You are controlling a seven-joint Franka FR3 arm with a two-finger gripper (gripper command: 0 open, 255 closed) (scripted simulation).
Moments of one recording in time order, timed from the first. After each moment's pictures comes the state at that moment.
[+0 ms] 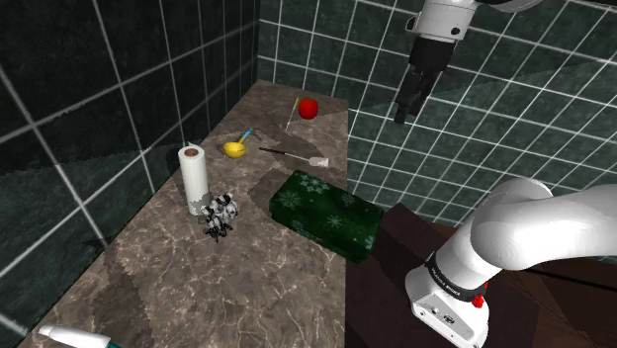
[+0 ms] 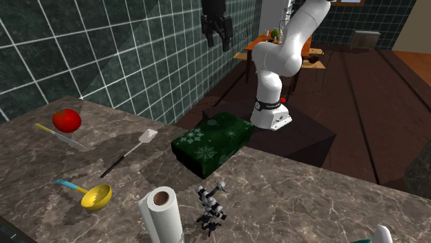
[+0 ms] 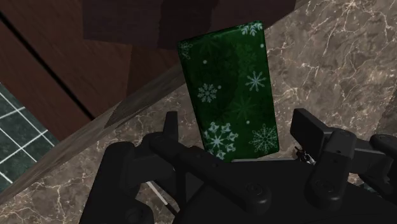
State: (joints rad) arm 0.00 -0.78 0.00 -2.39 0.04 1.50 -0.13
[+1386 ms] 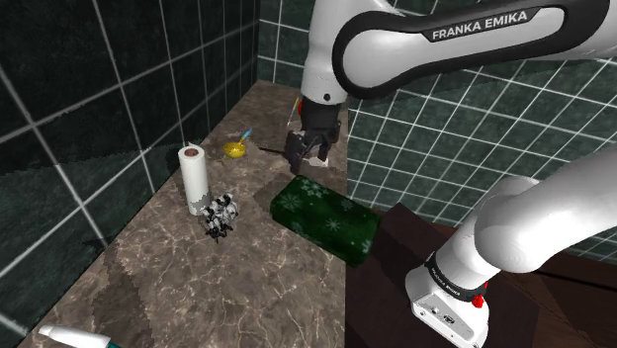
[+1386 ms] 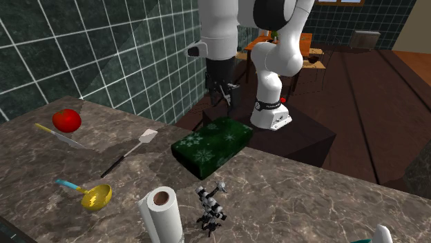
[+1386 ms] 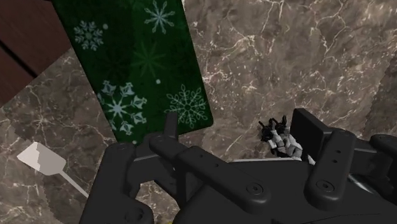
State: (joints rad) arm 0.09 -0.38 0.37 -2.40 0.19 2.00 0.28
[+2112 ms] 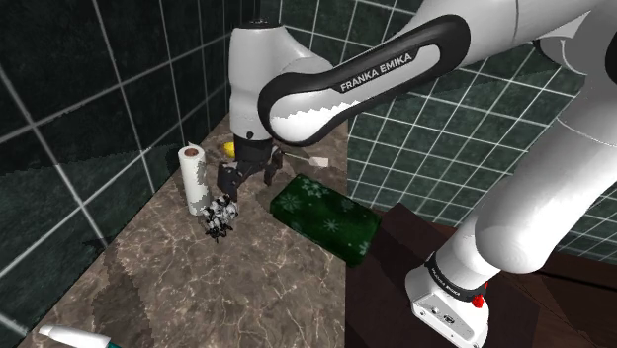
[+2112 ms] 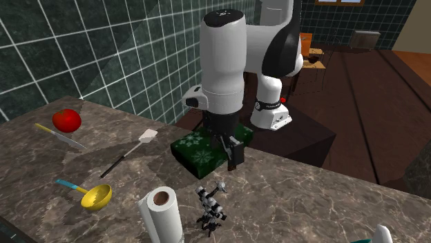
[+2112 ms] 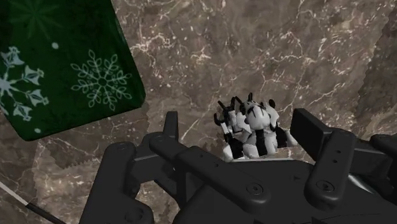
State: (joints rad) arm 0.11 0.05 0.54 -2.18 -0.01 2.21 0.62
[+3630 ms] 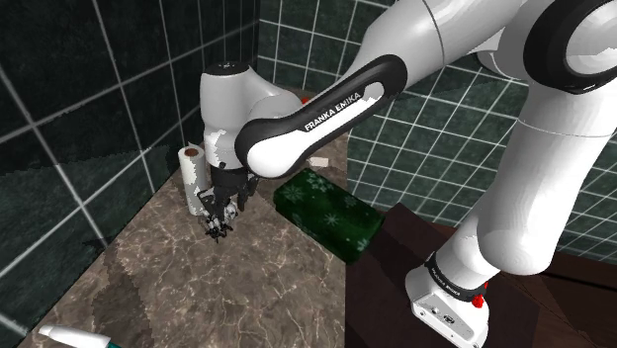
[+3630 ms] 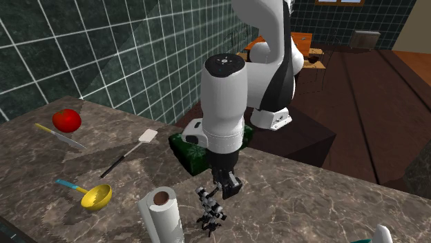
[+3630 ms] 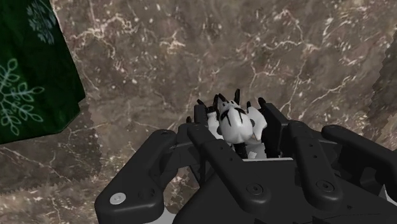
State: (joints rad) arm 0.17 0.28 0.52 -2.08 -0.18 2.32 0.79
